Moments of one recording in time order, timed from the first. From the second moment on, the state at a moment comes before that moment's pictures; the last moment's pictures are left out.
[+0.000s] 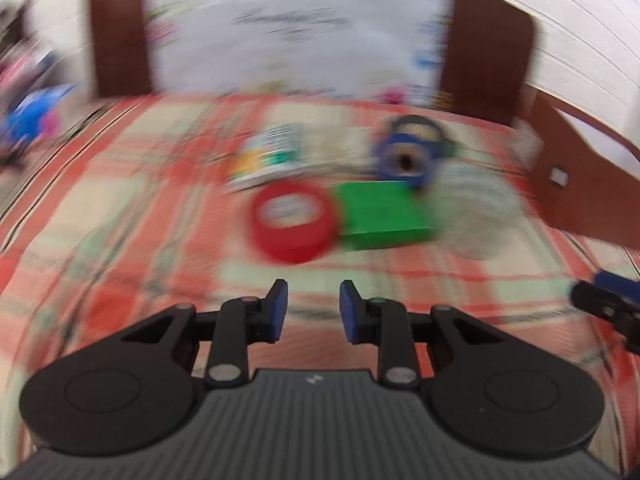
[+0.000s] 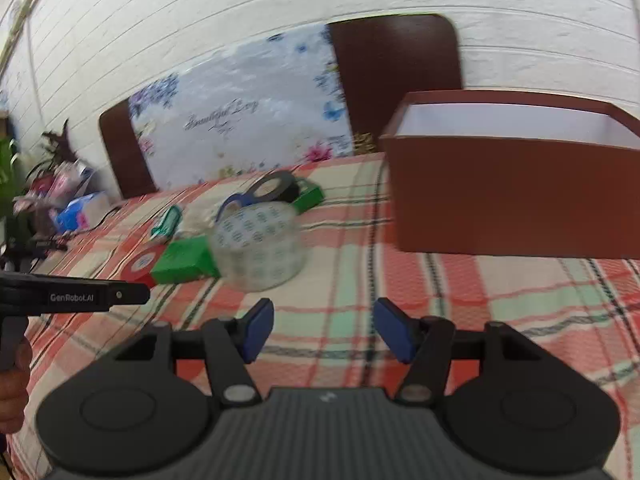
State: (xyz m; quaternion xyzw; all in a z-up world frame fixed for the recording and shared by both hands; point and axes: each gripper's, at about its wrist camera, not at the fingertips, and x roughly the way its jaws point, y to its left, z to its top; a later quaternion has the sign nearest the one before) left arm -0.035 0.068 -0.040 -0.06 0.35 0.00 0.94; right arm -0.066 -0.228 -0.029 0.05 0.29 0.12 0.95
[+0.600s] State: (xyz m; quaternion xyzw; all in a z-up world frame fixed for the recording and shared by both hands) left arm -0.055 0.098 -0.024 -0.14 0.32 -0.08 0.93; right arm 0.015 -0.166 -0.038 -0.06 0.31 0.14 0.94
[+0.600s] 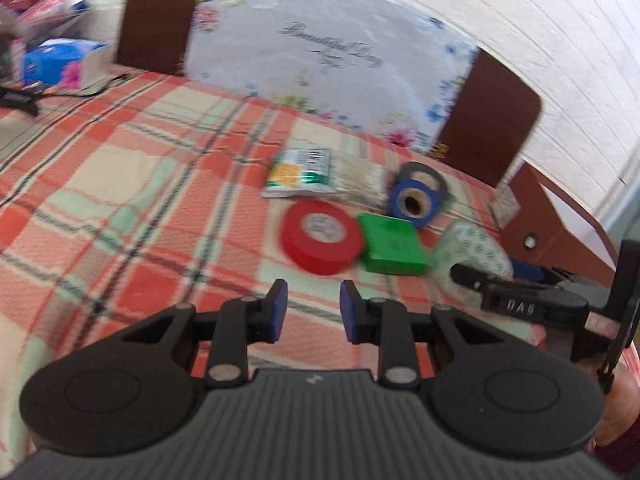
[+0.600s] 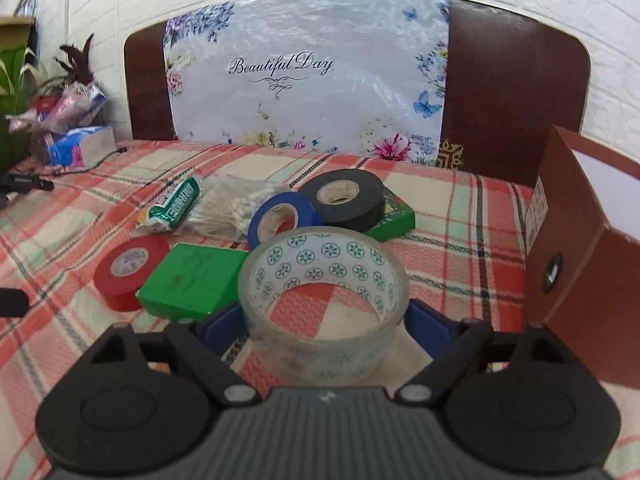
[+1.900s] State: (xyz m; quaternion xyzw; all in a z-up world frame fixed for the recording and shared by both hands) left arm 0.057 -0.229 0.062 0.02 0.27 -0.27 0.92; right arm -0.027 -0.318 0.033 -0.09 0.10 -0.03 0.99
